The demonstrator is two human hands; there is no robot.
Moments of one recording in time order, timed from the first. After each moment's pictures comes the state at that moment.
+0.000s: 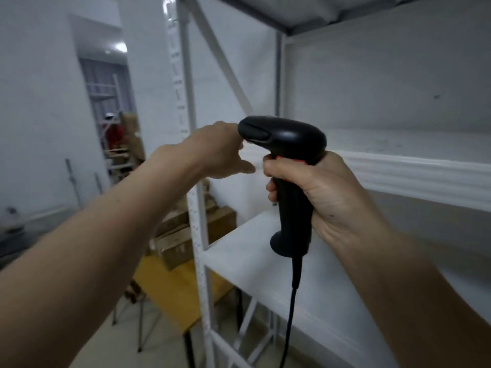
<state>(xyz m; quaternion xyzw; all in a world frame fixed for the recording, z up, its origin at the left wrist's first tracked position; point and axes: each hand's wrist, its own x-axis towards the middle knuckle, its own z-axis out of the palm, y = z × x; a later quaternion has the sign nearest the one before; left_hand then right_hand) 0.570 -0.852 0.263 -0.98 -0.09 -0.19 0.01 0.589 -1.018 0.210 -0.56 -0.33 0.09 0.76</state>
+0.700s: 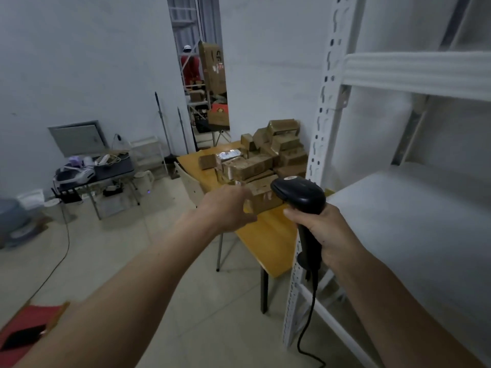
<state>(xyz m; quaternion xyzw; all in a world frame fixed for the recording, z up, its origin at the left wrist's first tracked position) 0.495 -0.611 0.063 -0.96 -0.27 -0.02 -0.06 0.595 -0.762 0.028 -0.66 -0.18 0.27 0.68</state>
